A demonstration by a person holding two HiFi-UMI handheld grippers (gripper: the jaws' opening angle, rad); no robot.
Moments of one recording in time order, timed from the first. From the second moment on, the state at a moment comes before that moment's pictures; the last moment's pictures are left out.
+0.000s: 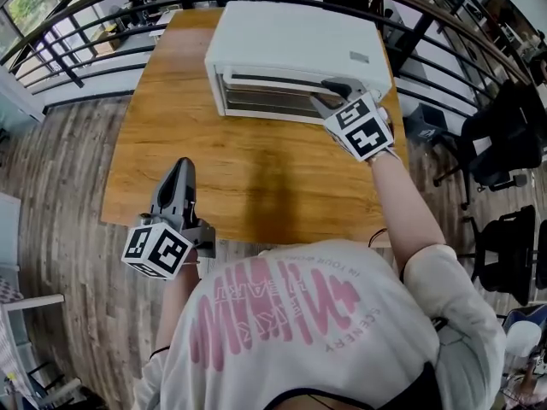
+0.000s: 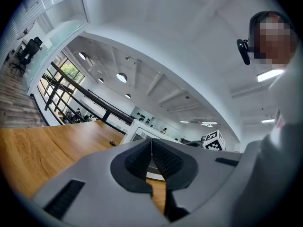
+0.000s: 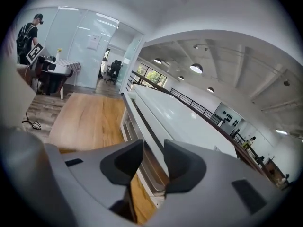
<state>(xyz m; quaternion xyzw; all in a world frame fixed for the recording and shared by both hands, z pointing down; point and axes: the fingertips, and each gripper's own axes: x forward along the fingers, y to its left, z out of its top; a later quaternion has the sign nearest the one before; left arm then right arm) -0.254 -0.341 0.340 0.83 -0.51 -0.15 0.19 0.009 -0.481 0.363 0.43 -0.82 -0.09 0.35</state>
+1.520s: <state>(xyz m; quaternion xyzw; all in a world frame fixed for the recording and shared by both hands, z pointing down) -0.253 -0.341 0.347 0.83 -0.50 -0.15 0.20 0.004 -0.446 0.375 0.49 -0.84 -0.01 0.25</state>
